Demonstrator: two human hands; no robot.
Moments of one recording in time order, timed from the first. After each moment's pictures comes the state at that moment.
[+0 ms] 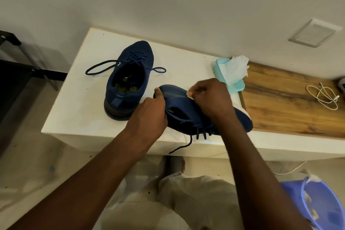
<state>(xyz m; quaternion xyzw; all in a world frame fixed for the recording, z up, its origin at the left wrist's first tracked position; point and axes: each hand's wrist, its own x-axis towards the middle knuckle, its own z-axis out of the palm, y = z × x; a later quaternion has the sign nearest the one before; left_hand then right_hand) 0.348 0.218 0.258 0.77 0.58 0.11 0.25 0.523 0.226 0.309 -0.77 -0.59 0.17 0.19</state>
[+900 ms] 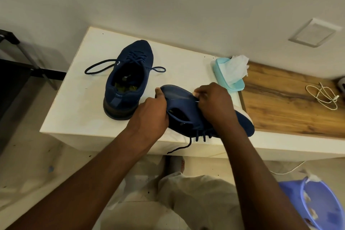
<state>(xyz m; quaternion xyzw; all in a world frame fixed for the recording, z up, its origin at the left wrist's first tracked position) 0.352 0.218 0.258 0.77 0.58 0.10 0.25 0.528 0.215 0.301 -0.78 -0.61 0.09 0.12</state>
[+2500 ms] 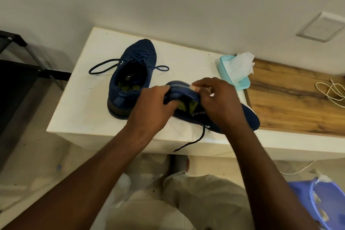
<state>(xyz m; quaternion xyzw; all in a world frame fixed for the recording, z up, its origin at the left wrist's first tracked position) 0.343 0.220 0.269 0.71 0.53 0.31 0.35 0.517 0.201 0.319 -0.73 -0.63 0.15 0.22</state>
